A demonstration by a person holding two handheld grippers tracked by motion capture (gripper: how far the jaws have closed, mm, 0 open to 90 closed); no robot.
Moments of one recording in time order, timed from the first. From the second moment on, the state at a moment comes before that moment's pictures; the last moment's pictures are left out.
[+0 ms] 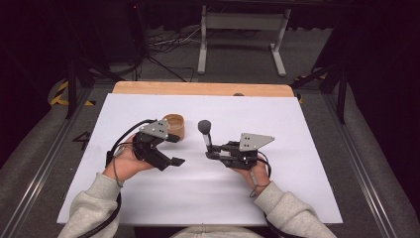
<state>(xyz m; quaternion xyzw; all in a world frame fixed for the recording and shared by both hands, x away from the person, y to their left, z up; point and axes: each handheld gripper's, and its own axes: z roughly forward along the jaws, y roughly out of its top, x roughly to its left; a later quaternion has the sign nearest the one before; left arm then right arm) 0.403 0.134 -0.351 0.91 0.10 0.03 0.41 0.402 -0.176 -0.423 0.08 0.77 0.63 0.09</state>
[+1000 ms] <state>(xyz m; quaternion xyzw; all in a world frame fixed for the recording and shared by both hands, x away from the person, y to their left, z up) 0.404 0.130 -0.338 0.87 0.11 0.05 0.48 0.403 -0.173 -0.430 0.09 0.76 0.63 0.09</state>
